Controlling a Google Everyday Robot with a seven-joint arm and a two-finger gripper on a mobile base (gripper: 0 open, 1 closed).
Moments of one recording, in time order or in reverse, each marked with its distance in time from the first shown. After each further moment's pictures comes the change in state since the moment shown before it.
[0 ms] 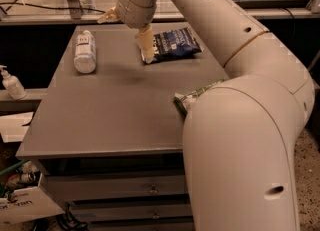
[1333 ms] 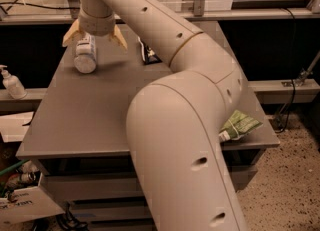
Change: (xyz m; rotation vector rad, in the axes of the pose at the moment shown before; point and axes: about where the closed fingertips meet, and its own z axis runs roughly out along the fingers) arm -0.019 -0.068 0.076 -0.101 0.070 -0.716
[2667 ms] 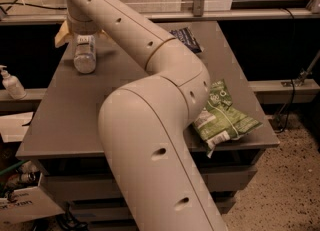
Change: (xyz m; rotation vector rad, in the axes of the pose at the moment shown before) arm 0.053 -0.034 0.040 -0.045 0.142 -0.186
